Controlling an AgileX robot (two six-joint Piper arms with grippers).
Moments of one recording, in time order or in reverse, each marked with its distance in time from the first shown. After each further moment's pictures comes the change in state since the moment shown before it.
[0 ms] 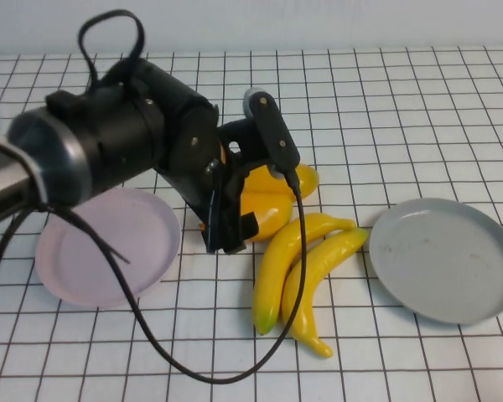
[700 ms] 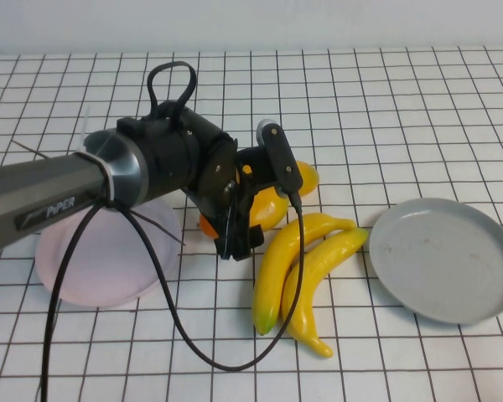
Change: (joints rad) right arm 0.000 0.000 0.000 0.000 0.000 0.000; left arm 0.034 0.208 -0.023 0.004 -0.169 0.054
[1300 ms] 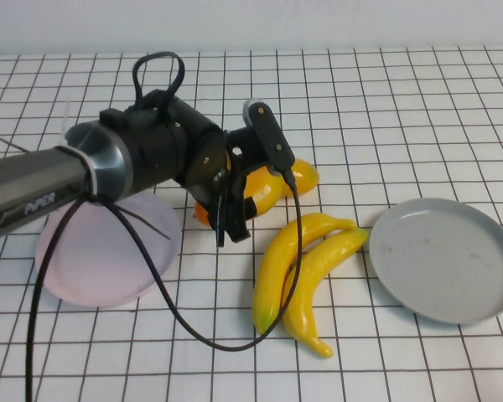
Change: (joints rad) right arm 0.000 0.000 0.000 0.000 0.000 0.000; left arm 0.015 -0.027 0.000 0.060 -0.038 -0.106
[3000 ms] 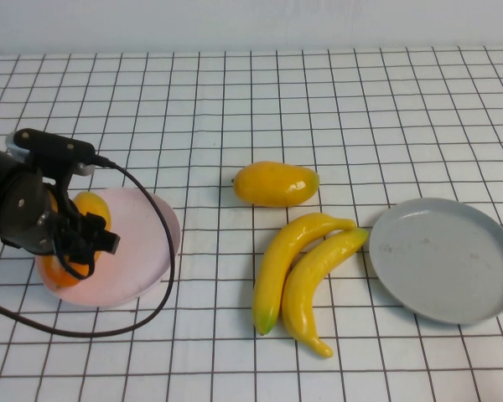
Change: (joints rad) right arm 0.000 0.000 0.000 0.000 0.000 0.000; left arm 0.347 -0.330 0.449 0.070 -0.034 -0.690
